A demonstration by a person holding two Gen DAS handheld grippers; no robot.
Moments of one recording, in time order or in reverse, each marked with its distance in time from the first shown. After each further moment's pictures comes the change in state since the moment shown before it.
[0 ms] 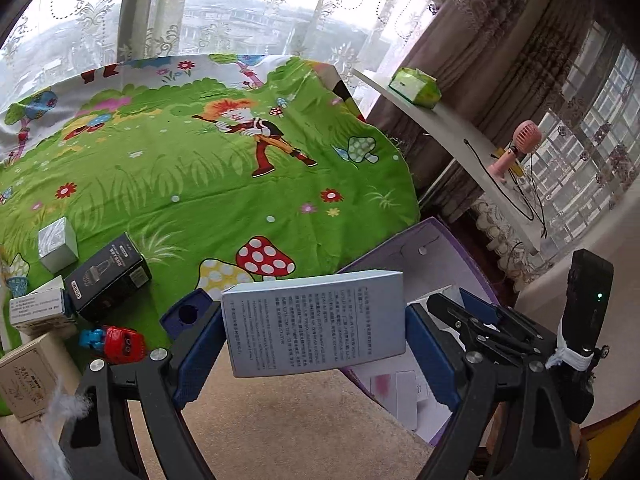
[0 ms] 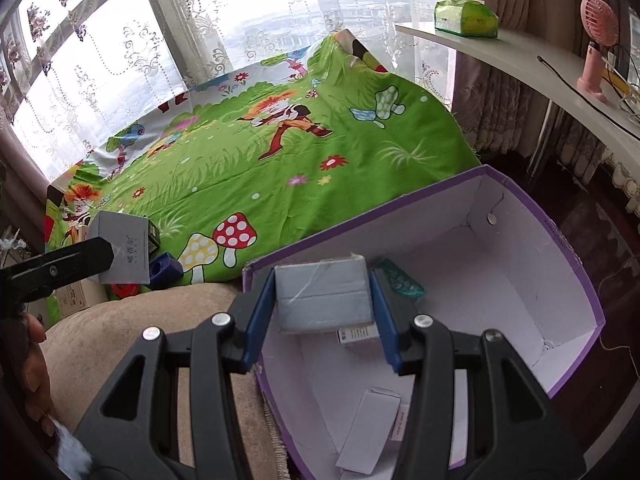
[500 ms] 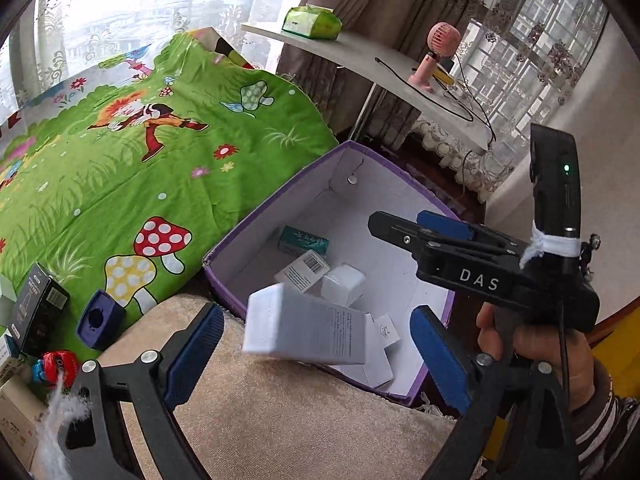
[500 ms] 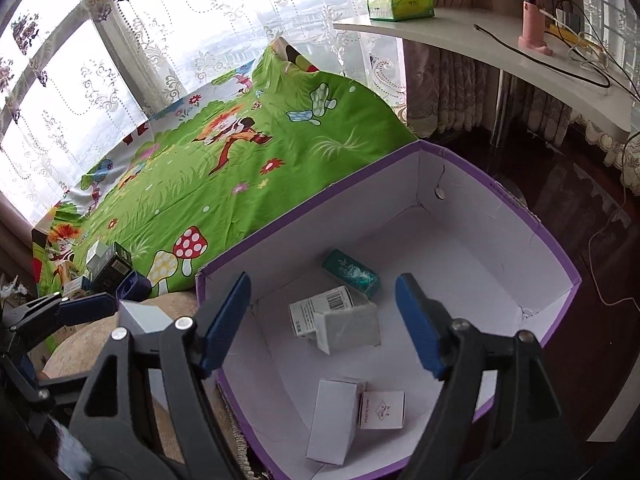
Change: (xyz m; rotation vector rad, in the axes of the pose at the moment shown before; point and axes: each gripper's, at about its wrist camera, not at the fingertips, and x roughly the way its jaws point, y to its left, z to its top) left arm 0.029 -0.065 -0.029 0.290 0.165 -0.132; right arm -0.011 -0.047 -0.012 0.153 -0.026 -0.053
